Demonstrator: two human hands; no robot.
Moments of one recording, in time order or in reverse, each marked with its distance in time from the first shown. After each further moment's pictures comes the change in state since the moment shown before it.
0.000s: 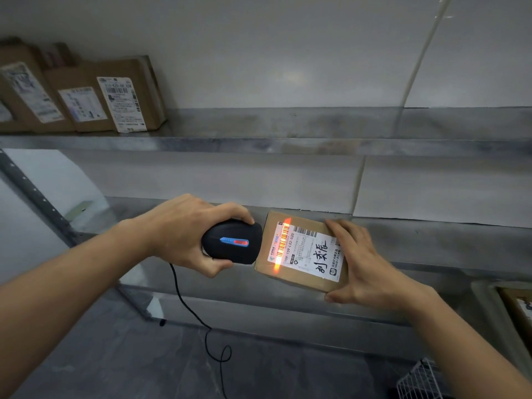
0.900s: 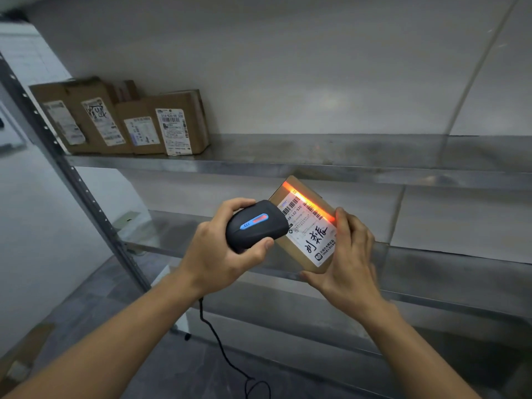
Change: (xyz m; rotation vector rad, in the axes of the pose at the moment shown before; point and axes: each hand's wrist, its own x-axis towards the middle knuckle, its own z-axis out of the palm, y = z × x) left_hand -0.010 0.038 0.015 -0.523 0.694 -0.499; right_hand 0.075 -0.062 0.043 0.008 0.539 0.088
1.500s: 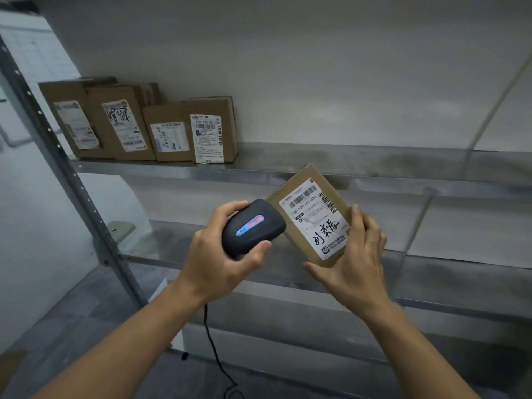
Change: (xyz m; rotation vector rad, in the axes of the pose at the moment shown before) left_hand 0.001 -0.077 -0.096 -0.084 0.073 0.057; right_hand 0.023 -0.096 0.058 -0.021 0.177 0.045
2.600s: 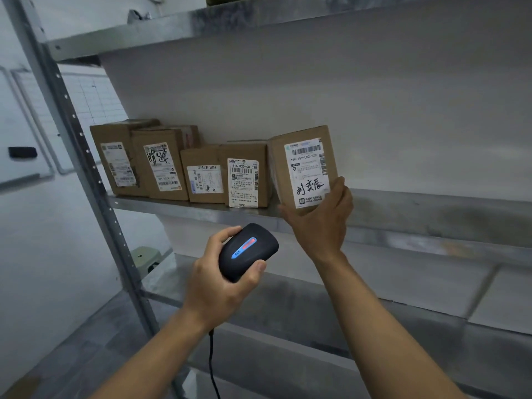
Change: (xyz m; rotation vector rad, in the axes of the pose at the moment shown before) left_hand 0.054 -0.067 -0.033 0.009 0.212 -0.176; right_hand 0.183 -0.104 0.117 0.290 0.198 0.145
